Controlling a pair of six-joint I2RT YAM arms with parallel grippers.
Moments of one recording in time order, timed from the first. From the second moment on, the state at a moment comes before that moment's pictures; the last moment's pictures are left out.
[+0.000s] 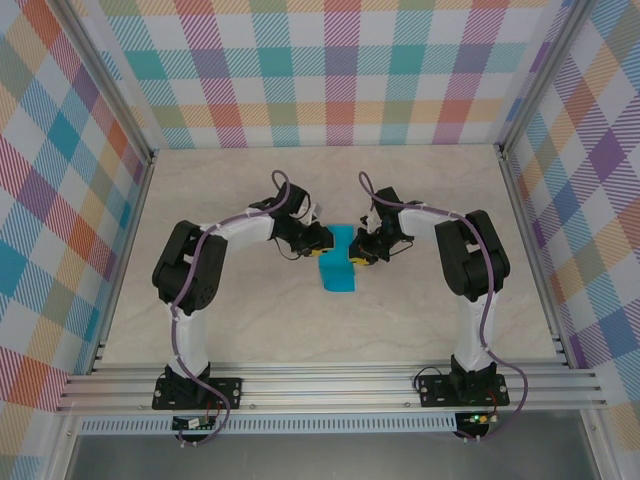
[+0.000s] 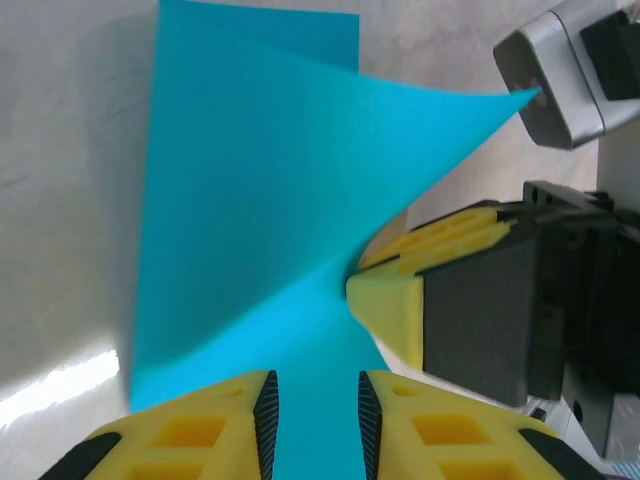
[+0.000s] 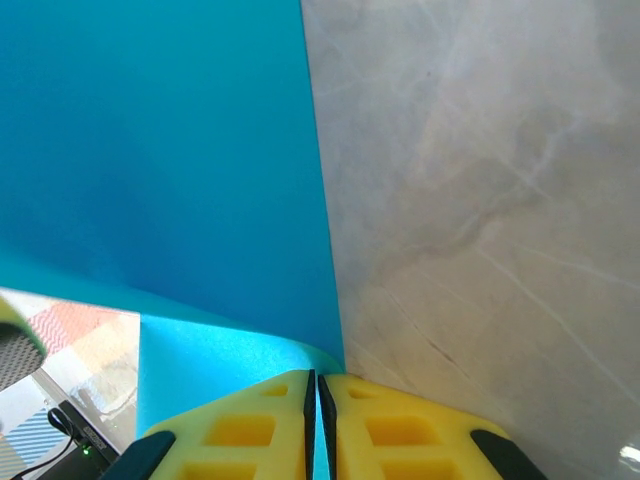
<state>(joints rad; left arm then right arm) -0.49 2.02 1.36 -0.41 0.60 -0.63 0.39 2.05 1.29 -0.58 -0.63 0.51</state>
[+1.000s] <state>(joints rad) -0.41 2.04 1.31 -0.43 0.56 -0.57 0.39 2.06 1.30 -0.59 -0.62 0.49</state>
